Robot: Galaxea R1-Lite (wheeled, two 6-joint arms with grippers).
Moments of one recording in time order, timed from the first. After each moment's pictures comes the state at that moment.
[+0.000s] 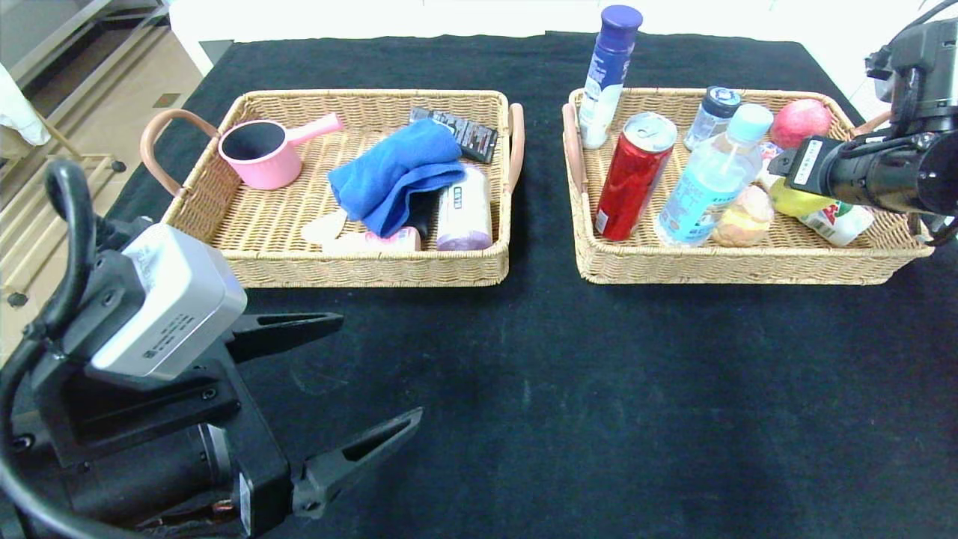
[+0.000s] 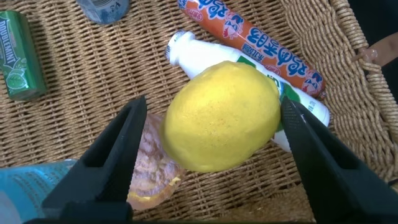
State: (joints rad) left arm -0.69 1.17 -0.68 -0.27 0.00 0.27; right arm 0.16 1.77 -1.57 0.06 -0.42 0.30
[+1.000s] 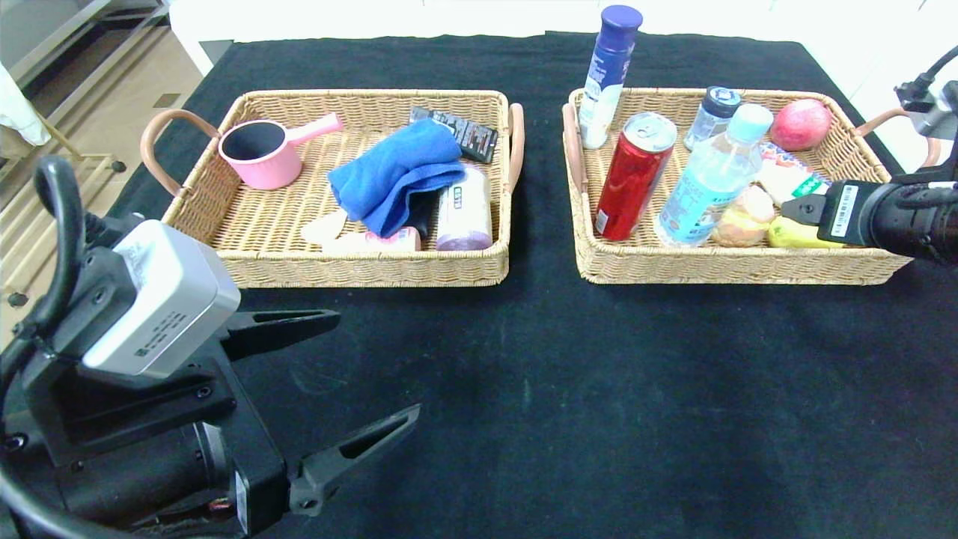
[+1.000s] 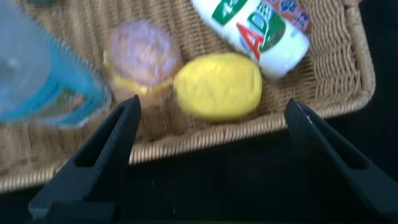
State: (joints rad) left arm -0.69 1.17 -0.68 -0.27 0.01 0.27; right arm 0.24 1.53 -1.26 0.06 -0.43 0.22
